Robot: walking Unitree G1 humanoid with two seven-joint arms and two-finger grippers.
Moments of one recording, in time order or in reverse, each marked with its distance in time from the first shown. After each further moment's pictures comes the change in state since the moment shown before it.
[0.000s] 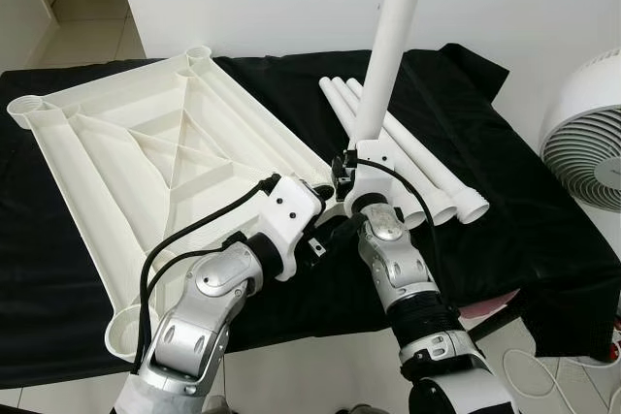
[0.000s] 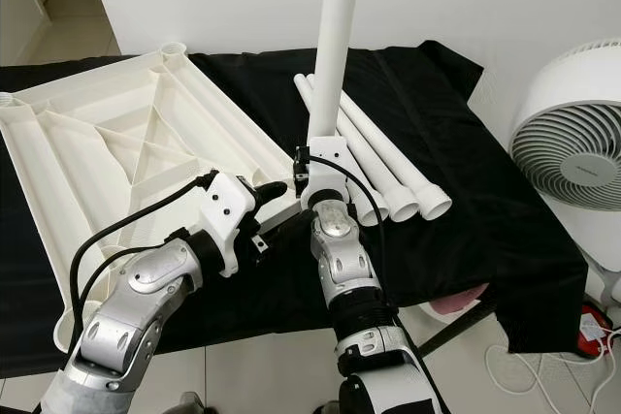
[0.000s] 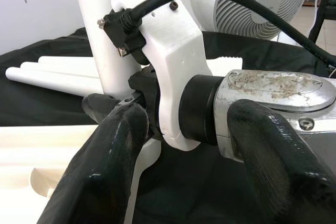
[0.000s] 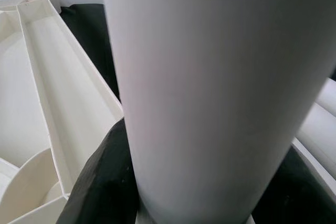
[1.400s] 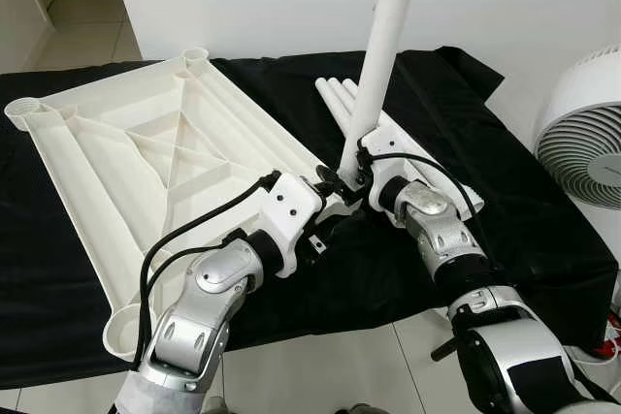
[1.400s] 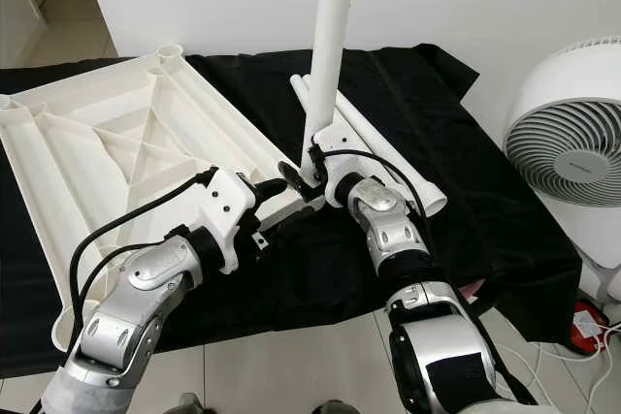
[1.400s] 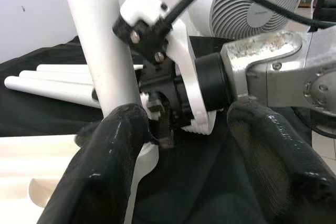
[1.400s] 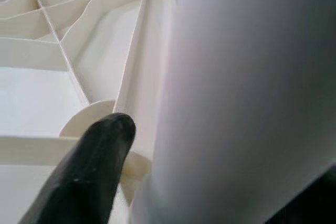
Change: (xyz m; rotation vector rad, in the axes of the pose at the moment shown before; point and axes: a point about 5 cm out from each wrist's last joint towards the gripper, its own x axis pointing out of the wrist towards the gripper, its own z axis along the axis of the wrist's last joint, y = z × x) left arm 0.002 0.002 0.003 0.011 -0.009 0.000; right arm 0.020 -0.033 0.002 -0.223 0.026 0.601
